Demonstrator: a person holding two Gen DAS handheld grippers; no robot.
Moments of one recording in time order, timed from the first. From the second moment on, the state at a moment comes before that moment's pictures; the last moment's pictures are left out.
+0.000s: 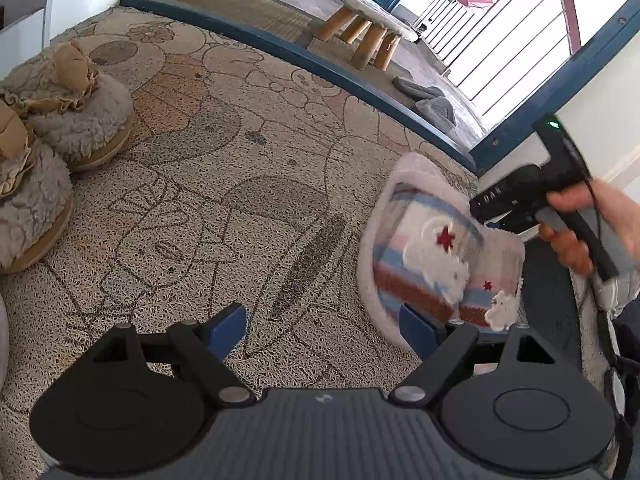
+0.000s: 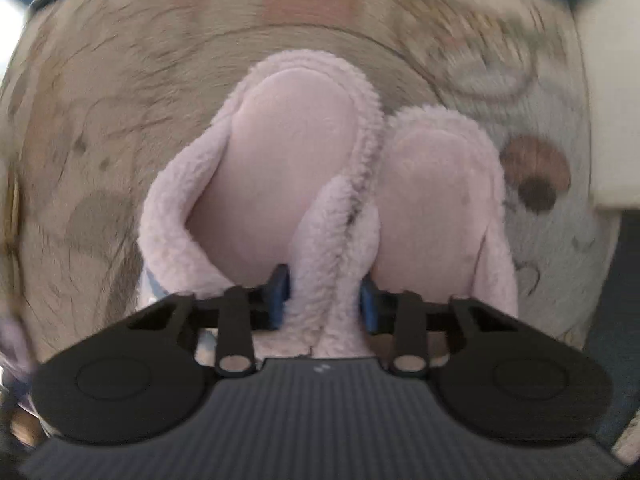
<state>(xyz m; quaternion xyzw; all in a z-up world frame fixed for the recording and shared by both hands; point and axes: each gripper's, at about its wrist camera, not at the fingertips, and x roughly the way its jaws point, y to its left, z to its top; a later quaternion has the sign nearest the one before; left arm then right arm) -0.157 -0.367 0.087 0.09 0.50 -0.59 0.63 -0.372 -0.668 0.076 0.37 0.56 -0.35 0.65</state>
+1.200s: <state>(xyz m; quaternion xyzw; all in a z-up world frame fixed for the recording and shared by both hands) -0.112 -0.330 0.088 0.02 0.51 -0.54 0.67 -0.071 -0.570 0.053 -0.08 0.56 -0.26 0.78</state>
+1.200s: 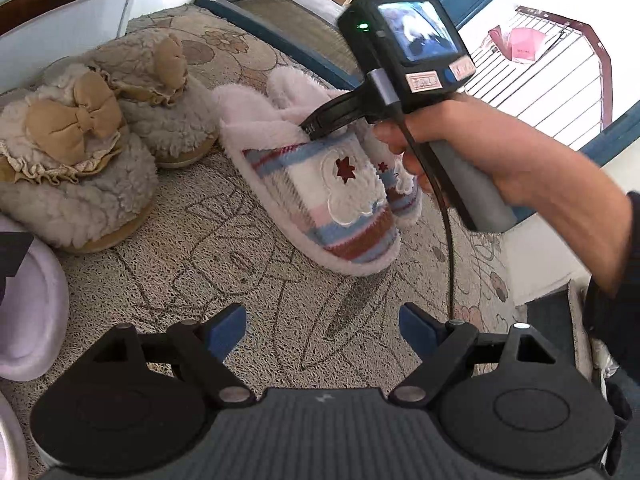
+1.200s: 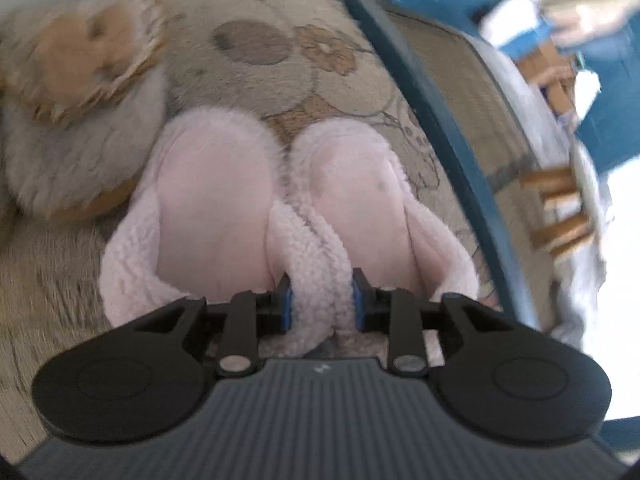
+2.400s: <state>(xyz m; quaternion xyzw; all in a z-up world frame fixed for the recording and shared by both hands) -0.091 -0.312 0.084 0.00 0.52 -0.51 0.69 -0.201 -0.540 0.043 -0.07 0.45 -0.34 0.82</state>
